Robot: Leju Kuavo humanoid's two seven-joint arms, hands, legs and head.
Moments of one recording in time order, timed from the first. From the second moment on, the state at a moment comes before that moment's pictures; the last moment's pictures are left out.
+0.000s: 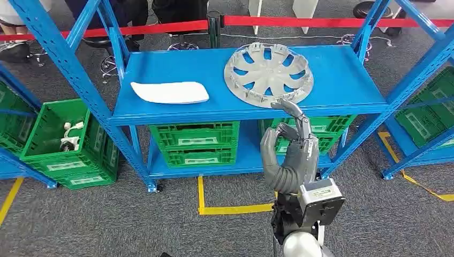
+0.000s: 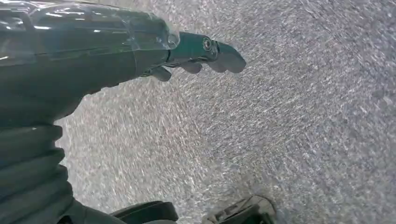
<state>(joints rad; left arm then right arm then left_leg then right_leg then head) -0.08 -0.20 0.09 -0.20 -0.94 0.39 -0.04 -0.14 -0.07 0.61 -1.93 0.34 -0.68 -0.02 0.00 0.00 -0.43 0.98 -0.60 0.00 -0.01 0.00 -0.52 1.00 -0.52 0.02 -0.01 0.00</state>
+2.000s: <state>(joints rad) -0.06 -0.18 -0.11 -0.20 -1.01 0.34 -0.02 -0.19 -0.09 0.68 -1.86 0.29 -0.68 0.00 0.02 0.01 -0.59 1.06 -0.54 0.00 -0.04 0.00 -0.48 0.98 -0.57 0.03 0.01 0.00</state>
